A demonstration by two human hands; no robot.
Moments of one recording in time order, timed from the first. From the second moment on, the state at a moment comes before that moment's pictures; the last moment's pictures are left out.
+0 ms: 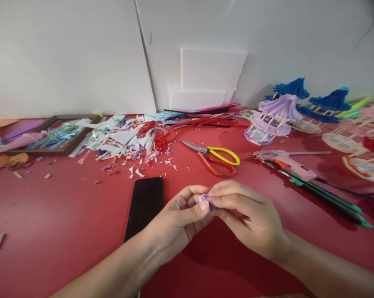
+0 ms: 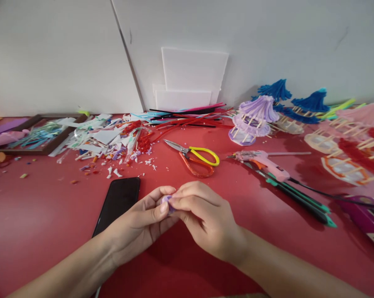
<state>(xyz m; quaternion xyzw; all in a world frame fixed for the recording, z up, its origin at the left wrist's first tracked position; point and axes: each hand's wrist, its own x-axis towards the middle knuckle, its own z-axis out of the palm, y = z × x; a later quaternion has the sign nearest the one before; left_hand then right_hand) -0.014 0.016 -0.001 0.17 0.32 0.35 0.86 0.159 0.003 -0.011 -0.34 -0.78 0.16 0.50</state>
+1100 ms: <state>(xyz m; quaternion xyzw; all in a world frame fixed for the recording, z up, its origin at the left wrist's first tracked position) -0.011 0.012 0.000 0.54 0.46 0.41 0.58 0.154 0.009 -0.009 -0.48 -0.60 0.42 0.48</state>
